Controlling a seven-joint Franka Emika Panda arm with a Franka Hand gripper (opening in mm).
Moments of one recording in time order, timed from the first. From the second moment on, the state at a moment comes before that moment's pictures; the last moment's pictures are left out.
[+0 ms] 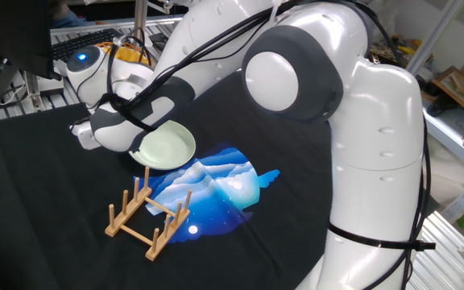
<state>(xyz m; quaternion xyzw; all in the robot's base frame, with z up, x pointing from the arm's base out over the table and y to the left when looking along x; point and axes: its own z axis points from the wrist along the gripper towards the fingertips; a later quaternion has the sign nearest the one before) 0.568 0.150 0.103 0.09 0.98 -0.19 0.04</state>
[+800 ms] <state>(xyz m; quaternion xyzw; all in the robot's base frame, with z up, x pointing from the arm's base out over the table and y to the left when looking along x) 0.576 0.164 0.101 0.09 0.98 -0.19 0.04</state>
